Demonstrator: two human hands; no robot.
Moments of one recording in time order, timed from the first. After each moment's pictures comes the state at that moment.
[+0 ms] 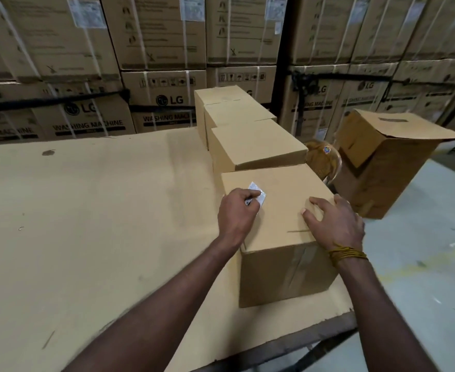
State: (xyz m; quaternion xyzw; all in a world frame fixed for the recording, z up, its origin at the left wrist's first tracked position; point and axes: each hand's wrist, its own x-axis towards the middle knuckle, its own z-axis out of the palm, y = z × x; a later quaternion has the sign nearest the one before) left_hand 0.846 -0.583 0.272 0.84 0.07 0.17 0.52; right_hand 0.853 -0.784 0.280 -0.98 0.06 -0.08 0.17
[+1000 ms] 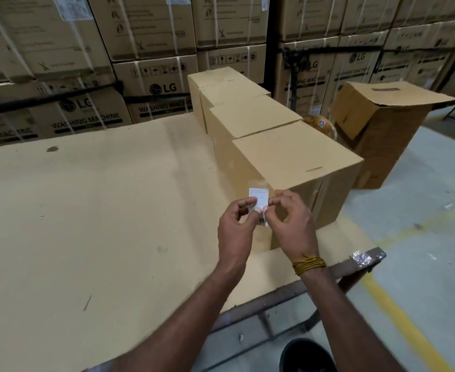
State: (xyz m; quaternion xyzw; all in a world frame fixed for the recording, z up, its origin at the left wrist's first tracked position) left_hand 0.704 -0.580 0.246 0.67 0.09 0.13 0.73; right_hand 0.725 -0.698 0.256 -0.86 -0.06 -0.17 0.49
